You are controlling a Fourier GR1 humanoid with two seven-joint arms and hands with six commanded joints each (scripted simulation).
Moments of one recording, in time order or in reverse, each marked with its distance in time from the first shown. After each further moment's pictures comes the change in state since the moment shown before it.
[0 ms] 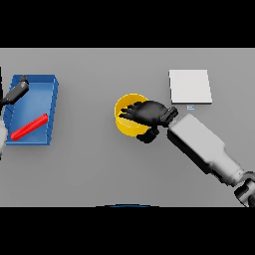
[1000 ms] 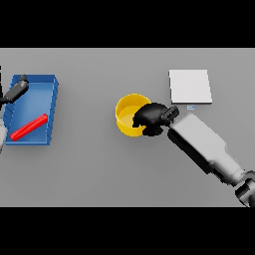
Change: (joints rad) left arm -0.014 0.009 -0.006 0.024 -0.011 -0.009 -0.004; right arm -0.002 -0.006 -0.002 0.015 -0.069 0.087 -0.001
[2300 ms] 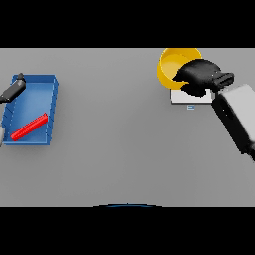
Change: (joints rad) left arm 0.014 0.016 0.008 -0.049 0.004 -0.008 0.025; right arm -0.079 -0.241 -0.248 0.007 -0.055 -0.100 0.047
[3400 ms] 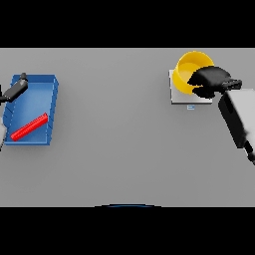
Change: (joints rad) left arm -0.019 -0.007 -0.012 0.032 -0.022 0.007 0.001; right arm -0.061 0.070 -0.065 0.460 0.034 -0.205 -0.125
